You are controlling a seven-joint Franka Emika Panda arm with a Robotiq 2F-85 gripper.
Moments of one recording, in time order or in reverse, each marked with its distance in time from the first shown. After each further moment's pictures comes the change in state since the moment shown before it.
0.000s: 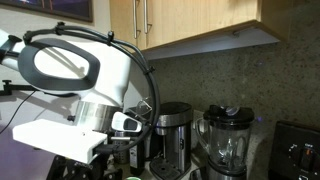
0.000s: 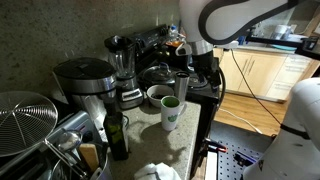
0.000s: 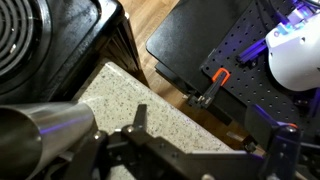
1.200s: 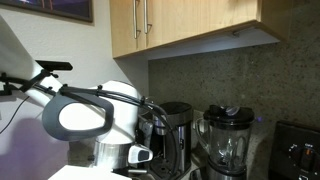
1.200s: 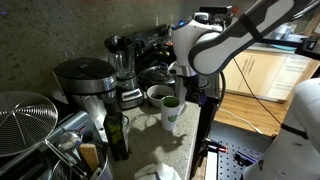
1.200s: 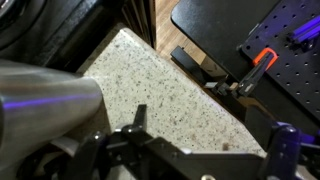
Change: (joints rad) arm -0.061 0.241 0.024 -0.069 -0.025 0.387 0.001
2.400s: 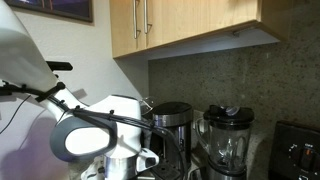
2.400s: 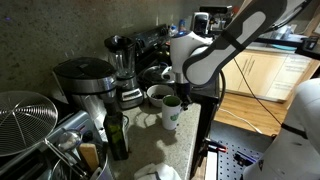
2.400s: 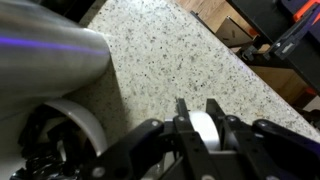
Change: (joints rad) arm -0.031 0.131 0.029 -0.012 0.100 0.270 -0.043
